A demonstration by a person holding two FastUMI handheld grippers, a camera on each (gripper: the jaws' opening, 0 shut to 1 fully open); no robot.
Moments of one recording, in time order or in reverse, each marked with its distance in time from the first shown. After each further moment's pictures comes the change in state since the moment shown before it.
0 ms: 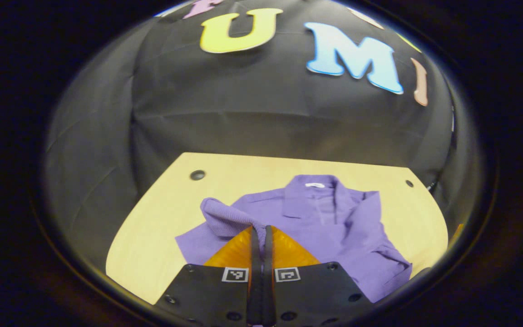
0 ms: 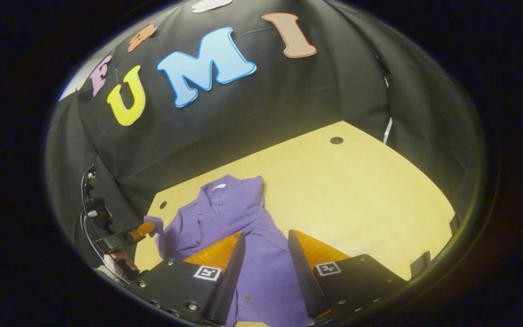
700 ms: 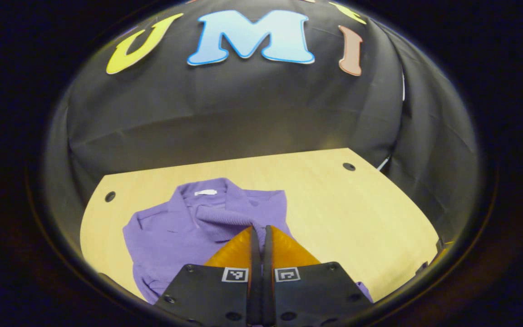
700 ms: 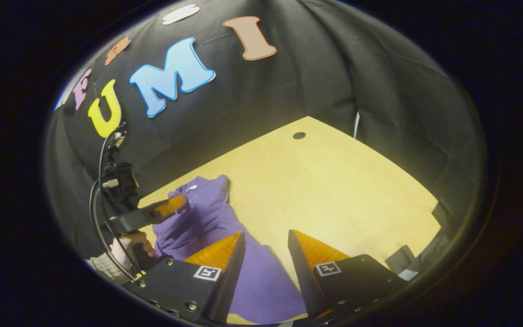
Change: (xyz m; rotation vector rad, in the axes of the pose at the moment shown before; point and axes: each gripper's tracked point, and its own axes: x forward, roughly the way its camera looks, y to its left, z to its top) left arm 0.040 -0.229 -0.020 0.177 0.047 -0.267; right arm -0.031 -0.078 -0.004 0.082 0.006 -0.093
